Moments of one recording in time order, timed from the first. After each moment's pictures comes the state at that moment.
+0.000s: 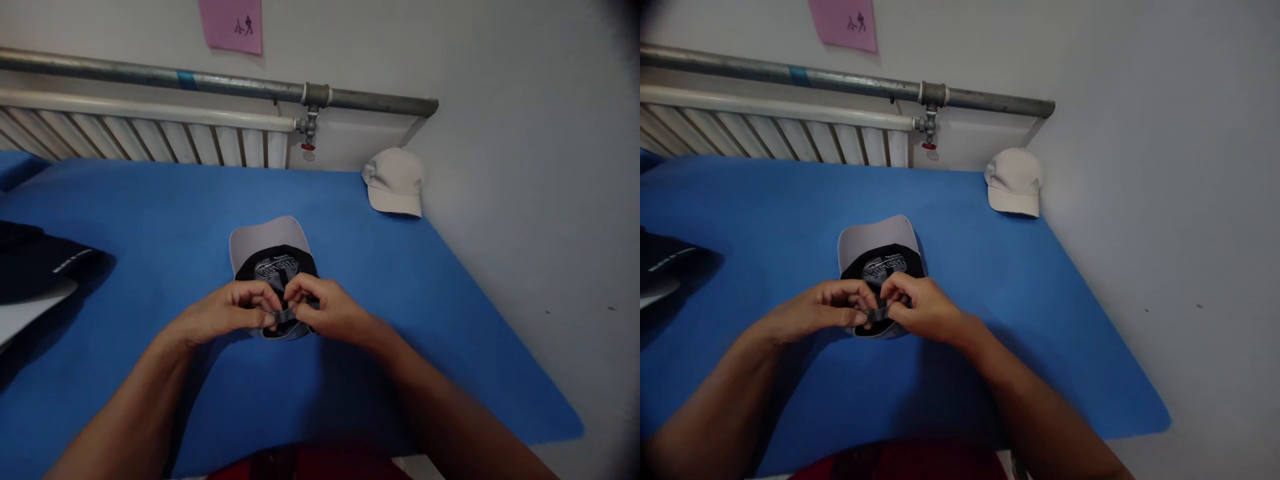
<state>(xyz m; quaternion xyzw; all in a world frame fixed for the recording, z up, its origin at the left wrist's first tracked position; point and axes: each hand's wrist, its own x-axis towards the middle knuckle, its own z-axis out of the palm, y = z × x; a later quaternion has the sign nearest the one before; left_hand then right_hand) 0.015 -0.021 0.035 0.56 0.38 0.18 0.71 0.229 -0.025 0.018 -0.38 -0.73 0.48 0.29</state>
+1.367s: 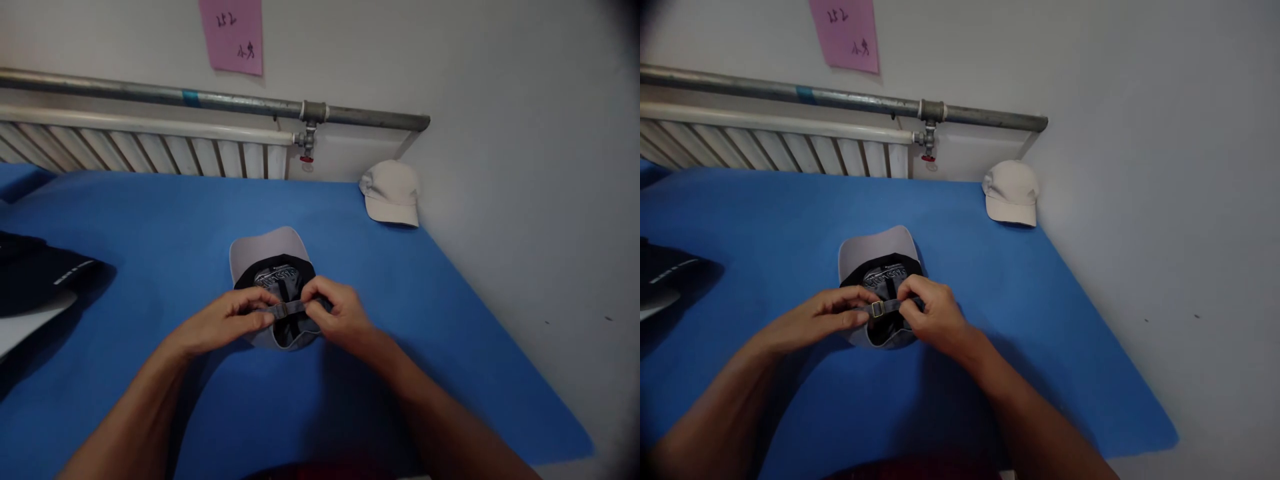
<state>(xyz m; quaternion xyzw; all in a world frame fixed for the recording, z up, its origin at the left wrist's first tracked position) 0.012 -0.020 0.031 0.63 0.42 0.17 0.63 0.235 -0.024 0.016 -0.42 -0.74 0.33 0.41</state>
